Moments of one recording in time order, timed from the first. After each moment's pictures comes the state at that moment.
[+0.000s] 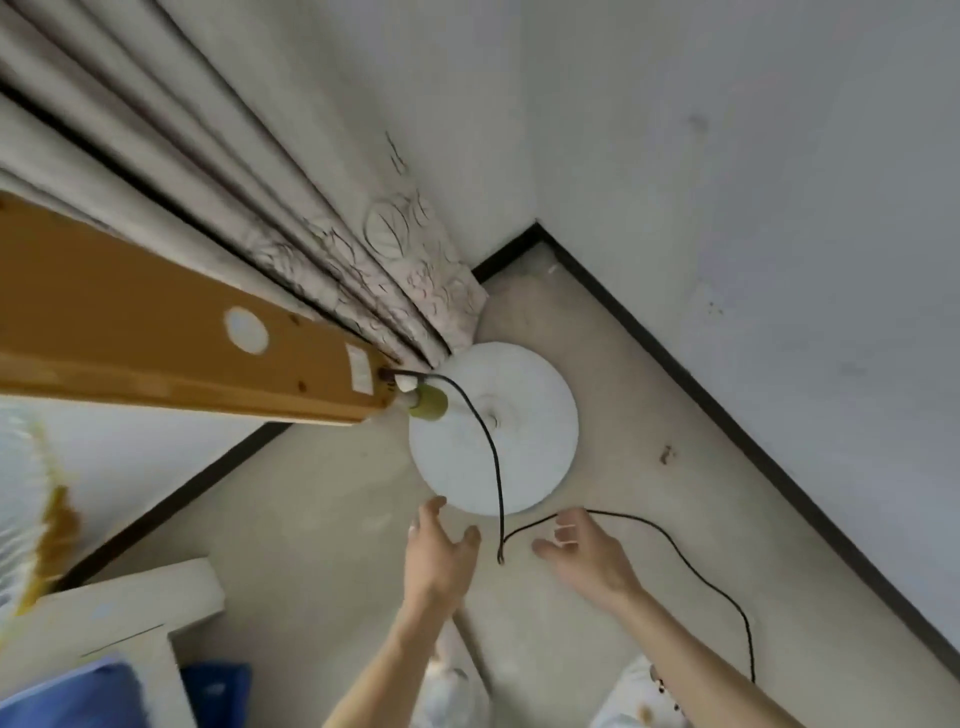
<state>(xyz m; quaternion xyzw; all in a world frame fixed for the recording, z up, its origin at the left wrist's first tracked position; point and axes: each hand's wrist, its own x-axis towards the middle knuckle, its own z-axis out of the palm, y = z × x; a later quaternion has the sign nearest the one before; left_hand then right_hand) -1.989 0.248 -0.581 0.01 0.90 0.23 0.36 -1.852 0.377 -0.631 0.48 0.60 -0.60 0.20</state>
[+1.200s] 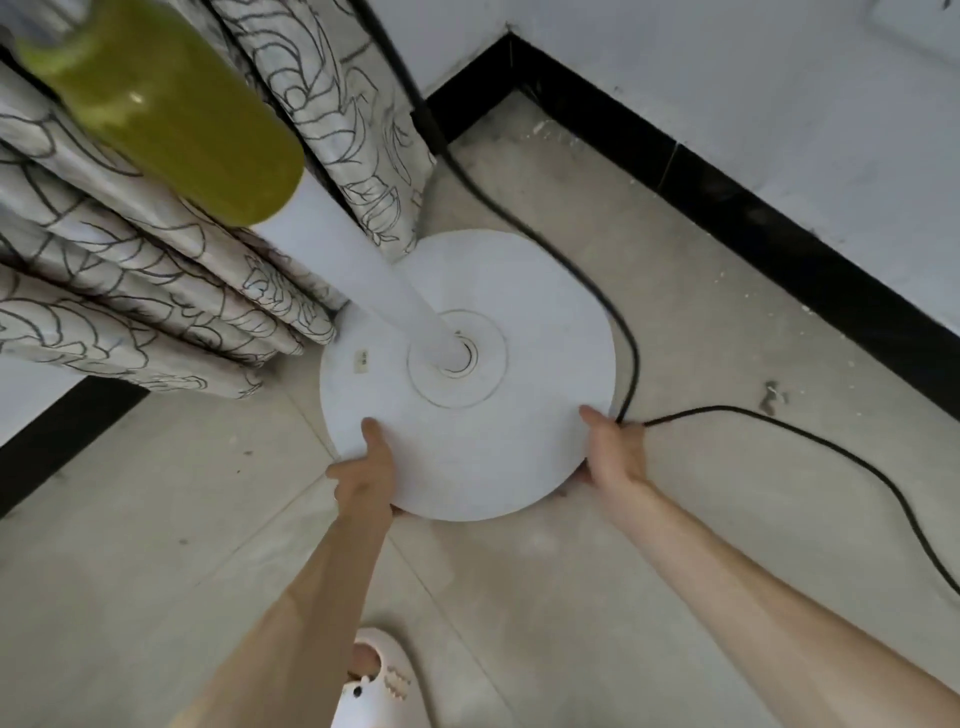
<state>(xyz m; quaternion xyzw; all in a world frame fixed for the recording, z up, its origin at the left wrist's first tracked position) -2.131 0.228 -1.004 -0.30 0.85 0.33 0.29 -1.942 0.396 -0.993 0.70 0.32 -0.63 -0.09</state>
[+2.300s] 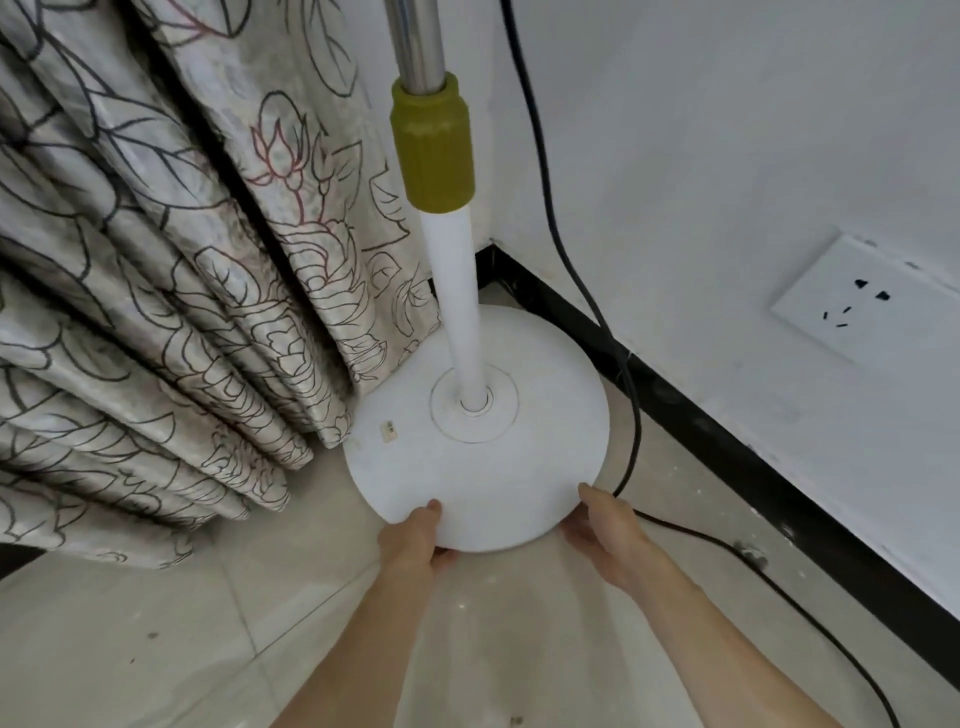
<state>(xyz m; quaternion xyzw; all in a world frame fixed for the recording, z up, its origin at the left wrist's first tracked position) -2.141 0.389 -0.988 -0.27 0.68 0.55 0.41 -1.982 0.534 -0.970 0.59 0.34 -0.73 -0.07</state>
